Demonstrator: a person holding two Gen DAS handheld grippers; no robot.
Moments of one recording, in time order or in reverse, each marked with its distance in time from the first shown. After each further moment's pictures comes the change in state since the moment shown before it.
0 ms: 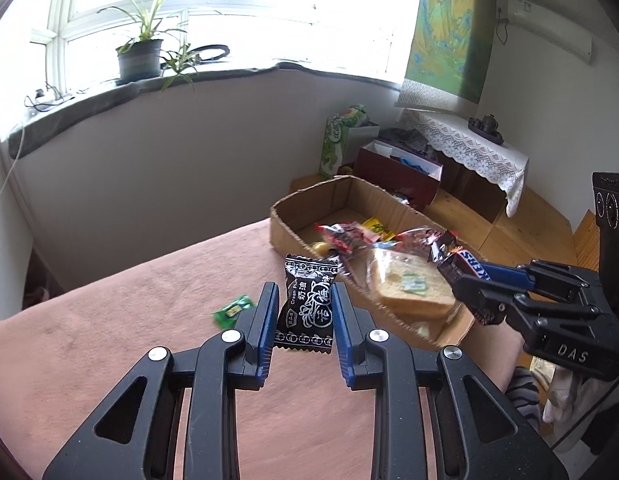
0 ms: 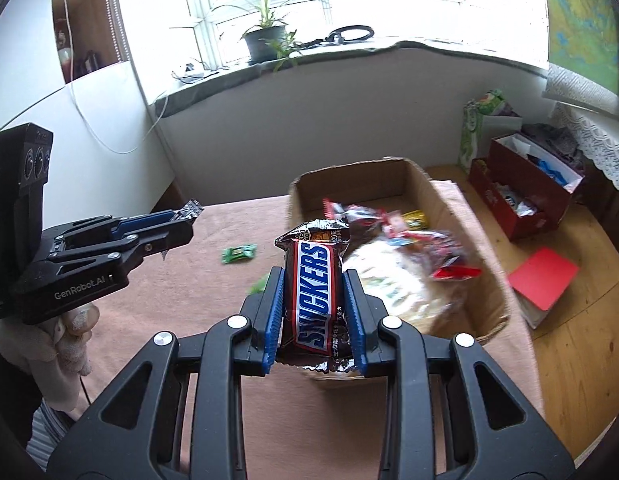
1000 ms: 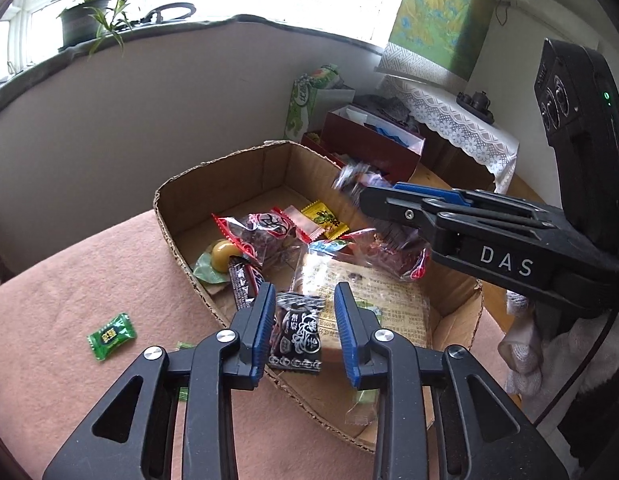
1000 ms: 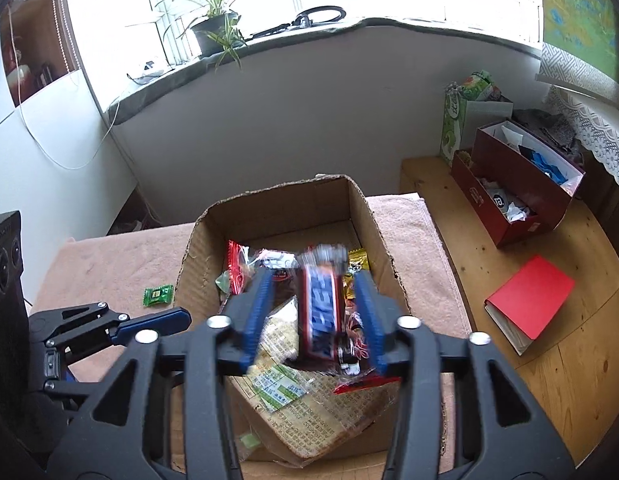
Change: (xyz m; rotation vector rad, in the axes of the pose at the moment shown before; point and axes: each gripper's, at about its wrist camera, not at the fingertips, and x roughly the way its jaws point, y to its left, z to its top) left arm 0.096 -0.057 0.022 -0.021 0.131 -0.078; right arm 0.079 -0.084 0.054 0.051 0.058 -0.032
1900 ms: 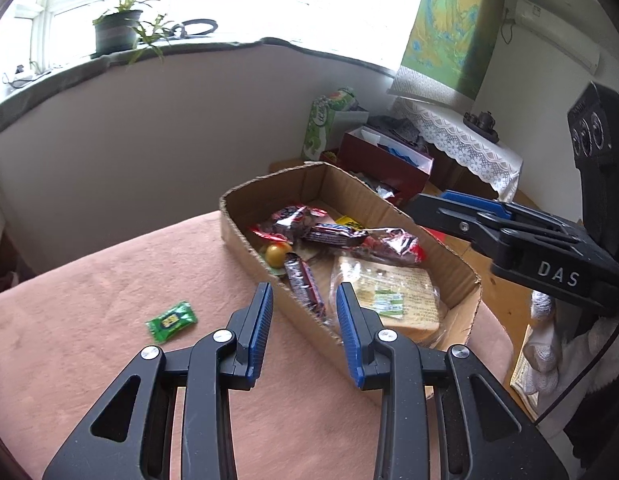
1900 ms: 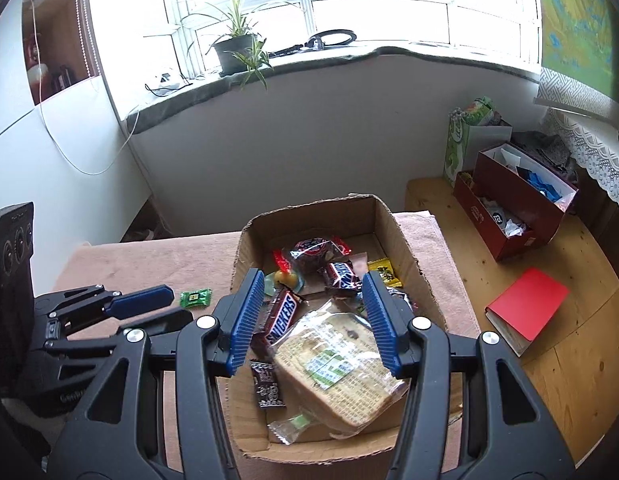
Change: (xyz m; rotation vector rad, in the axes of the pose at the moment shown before) left arm -0.052 0.033 -0.015 -0.036 -0.069 0.030; right arm -0.045 0.046 -0.007 -0.027 -0.066 0.002
